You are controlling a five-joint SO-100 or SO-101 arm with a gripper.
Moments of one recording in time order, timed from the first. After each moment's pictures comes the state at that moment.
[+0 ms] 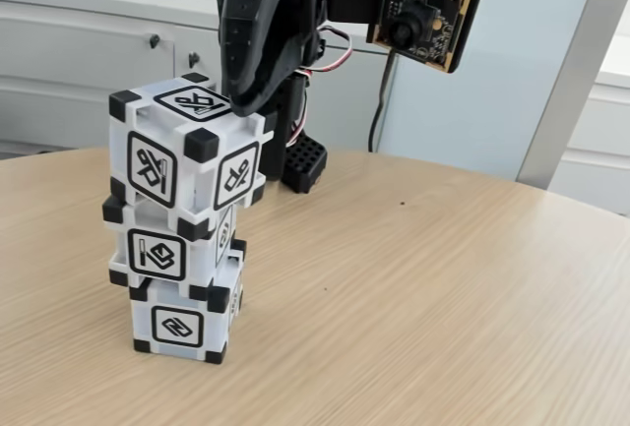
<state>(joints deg) 31.4 184.7 158.9 50.4 5.3</state>
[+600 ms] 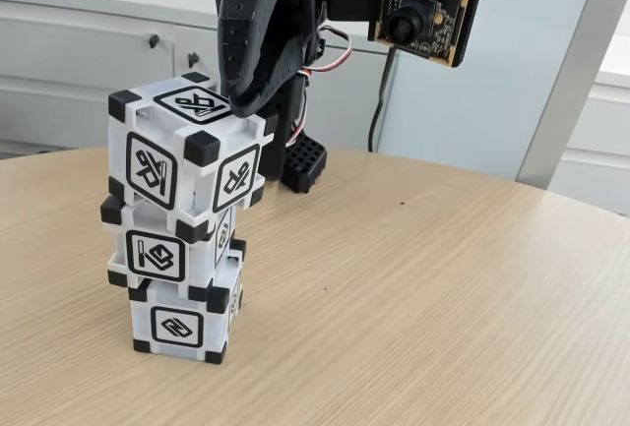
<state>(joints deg) 31.4 184.7 156.5 50.2 9.6</state>
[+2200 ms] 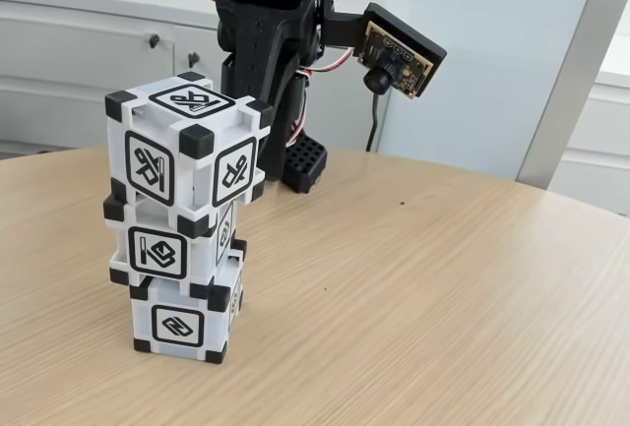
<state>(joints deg) 31.5 184.7 144.1 80.2 2.8</state>
